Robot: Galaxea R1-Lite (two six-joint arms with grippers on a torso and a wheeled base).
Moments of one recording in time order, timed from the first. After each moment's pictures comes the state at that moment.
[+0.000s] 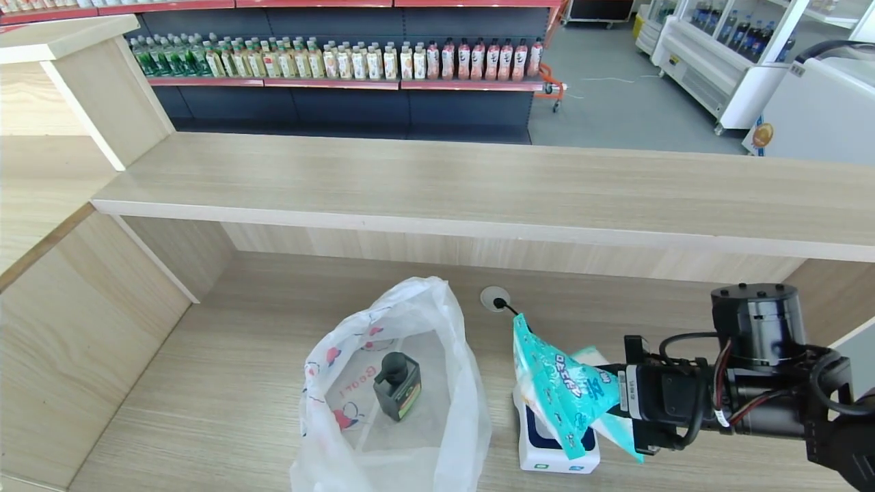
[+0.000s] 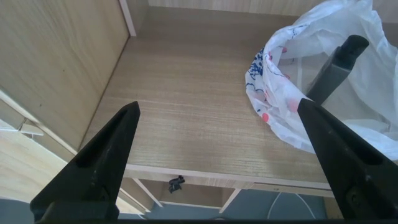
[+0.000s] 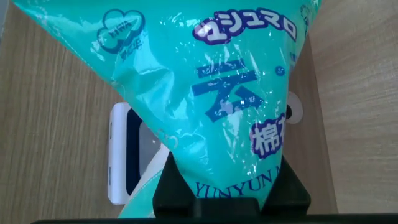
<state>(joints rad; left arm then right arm) -0.01 0.00 0.00 0.00 -0.02 -0.01 0.39 1.68 -0.47 -0.71 0.59 -1.14</state>
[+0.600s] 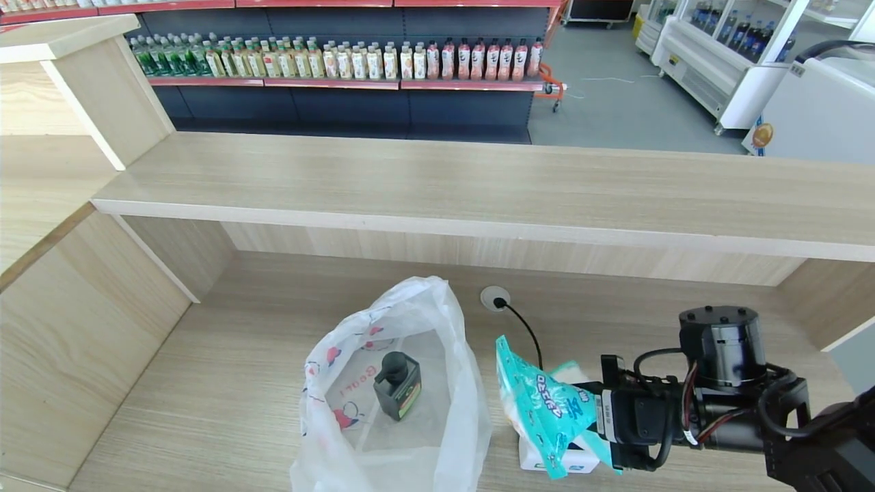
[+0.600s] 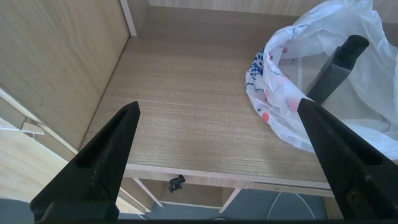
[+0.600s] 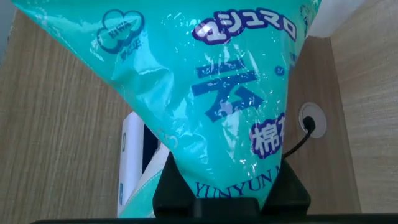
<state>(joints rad) 0.00 0.00 0.00 0.00 -0.02 -0.01 0.42 1.81 -0.40 -0.90 0.61 -1.14</state>
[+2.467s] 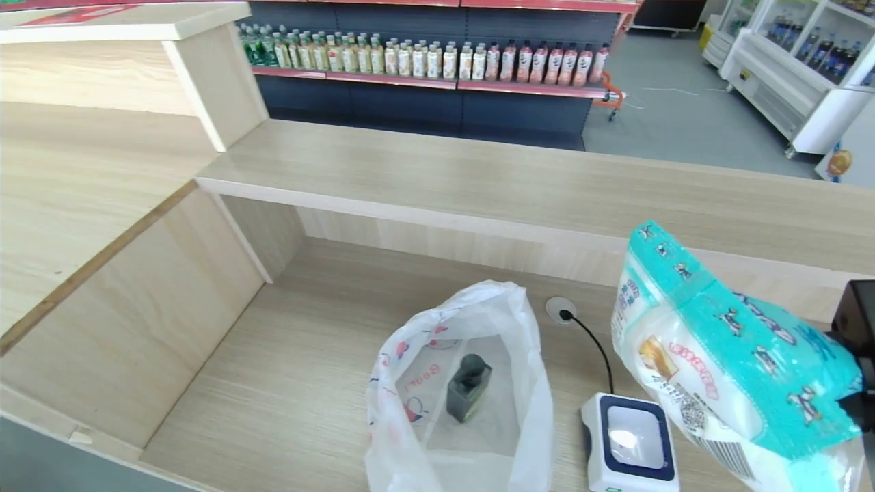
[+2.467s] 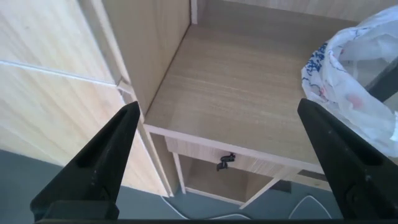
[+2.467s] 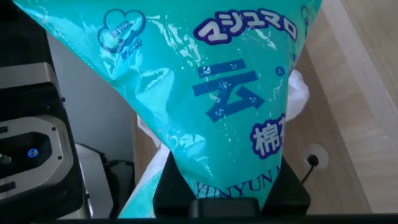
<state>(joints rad) -0.01 0.00 0.00 0.00 -0.02 -0.01 0.58 1.06 -0.80 0.09 0.42 -0.58</state>
